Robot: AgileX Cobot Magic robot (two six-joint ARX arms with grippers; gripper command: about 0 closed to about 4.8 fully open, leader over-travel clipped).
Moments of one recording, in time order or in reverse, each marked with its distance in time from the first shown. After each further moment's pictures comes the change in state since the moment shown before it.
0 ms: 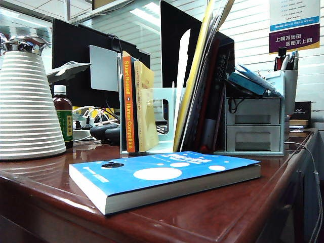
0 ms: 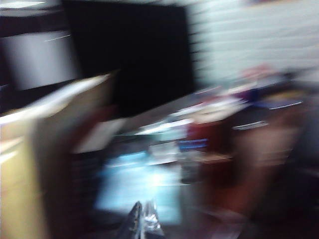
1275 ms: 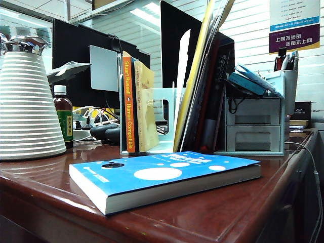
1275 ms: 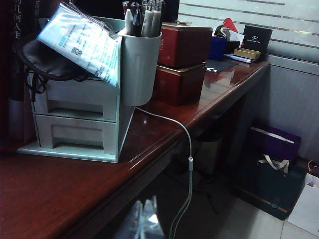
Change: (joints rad) left arm 0.000 -0.712 -0.500 -0.252 -0.266 0.315; right arm -0.004 -0.496 -0.600 0.003 0.169 -0.237
